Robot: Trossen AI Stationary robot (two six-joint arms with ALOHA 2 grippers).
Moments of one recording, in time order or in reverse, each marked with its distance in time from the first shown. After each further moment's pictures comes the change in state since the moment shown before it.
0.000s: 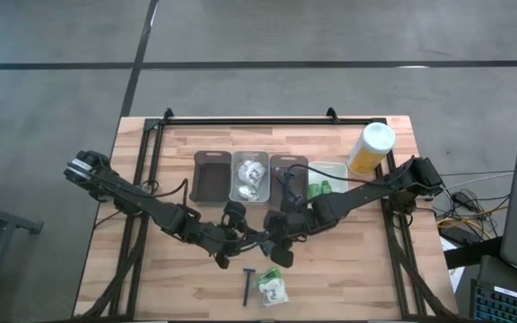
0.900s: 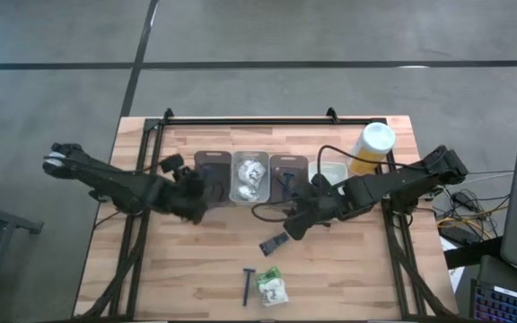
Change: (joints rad) left arm 0.175 -0.283 -0.015 -1.018 -0.433 -0.907; right arm 0.009 -0.241 0.000 -0.258 0.395 0.241
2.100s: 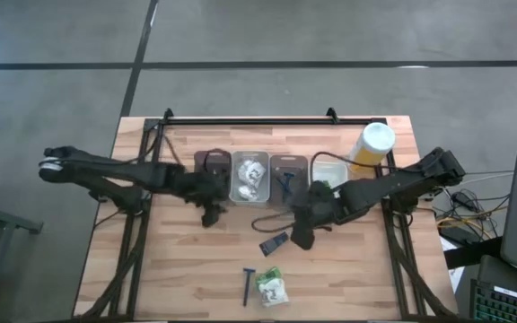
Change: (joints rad) left arm 0.199 -0.038 -0.104 0.574 0.841 0.188; right arm 0.015 0.038 -0.013 -0.083 -0.175 -0.125
